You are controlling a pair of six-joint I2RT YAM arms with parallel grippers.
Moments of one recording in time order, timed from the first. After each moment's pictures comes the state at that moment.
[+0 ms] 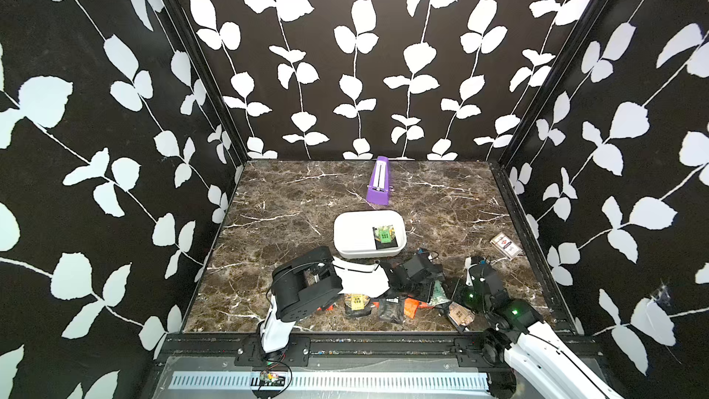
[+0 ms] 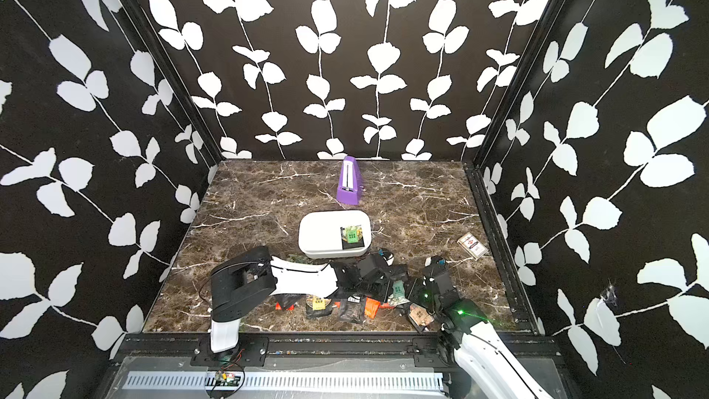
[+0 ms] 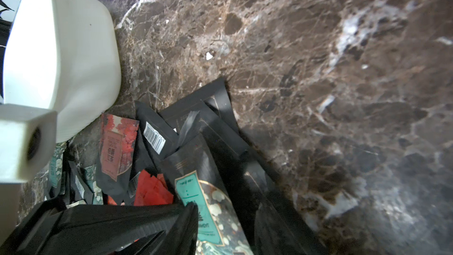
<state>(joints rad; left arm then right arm) -1.24 1.95 1.12 -0.01 0.13 -0.82 0.45 0.51 0.21 -0.58 -0.07 0.82</state>
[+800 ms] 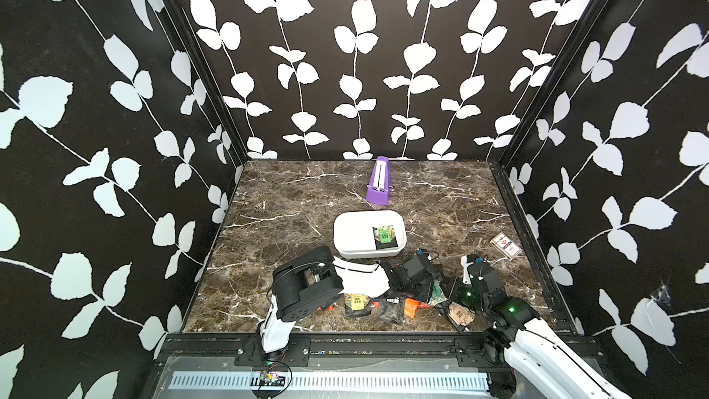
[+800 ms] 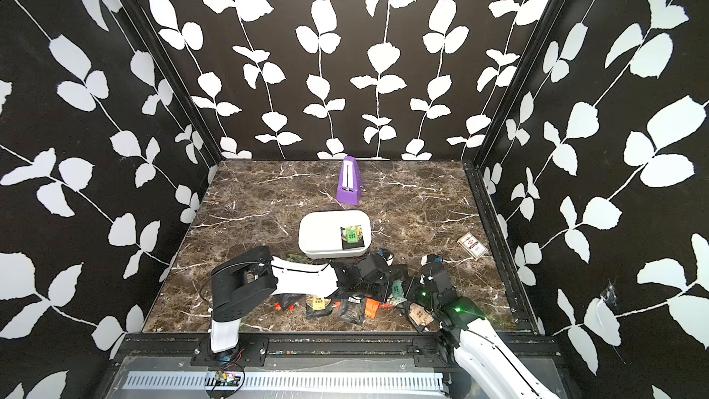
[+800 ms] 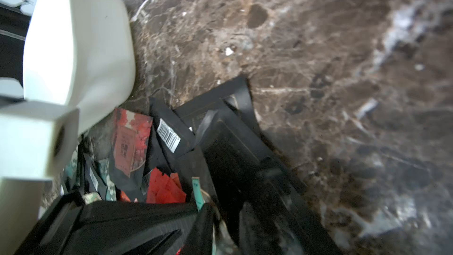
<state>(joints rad) -1.24 1.96 1.12 -0.03 0.11 -0.81 0.45 0.56 0.20 -0.49 -0.14 0.82</state>
